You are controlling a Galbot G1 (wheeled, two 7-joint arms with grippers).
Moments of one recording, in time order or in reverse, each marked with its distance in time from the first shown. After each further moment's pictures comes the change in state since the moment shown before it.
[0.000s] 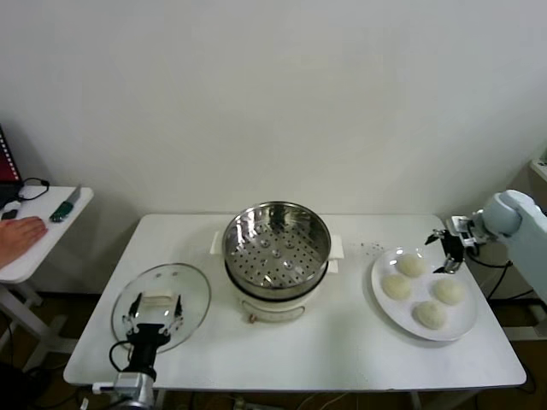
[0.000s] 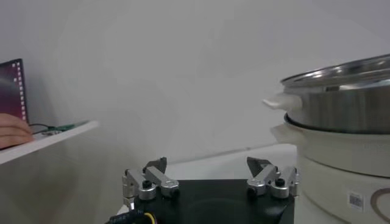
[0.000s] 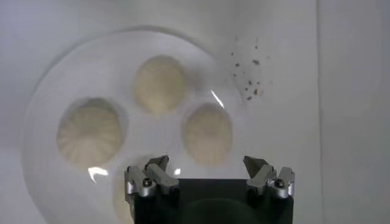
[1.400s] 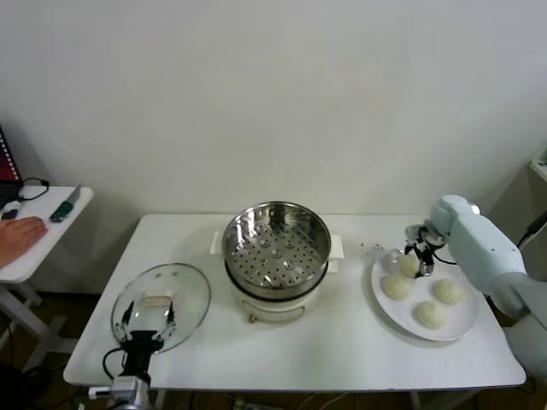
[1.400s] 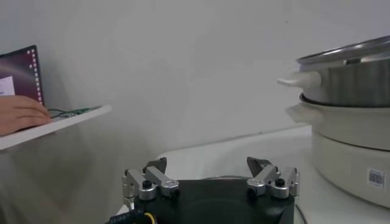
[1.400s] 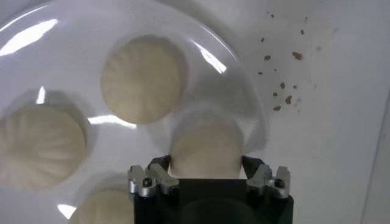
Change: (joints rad) left arm 0.002 0.001 -0.022 0.040 -0.002 0.004 -0.026; right arm 0.033 0.302 0.031 -0.371 -0.311 0.112 0.047
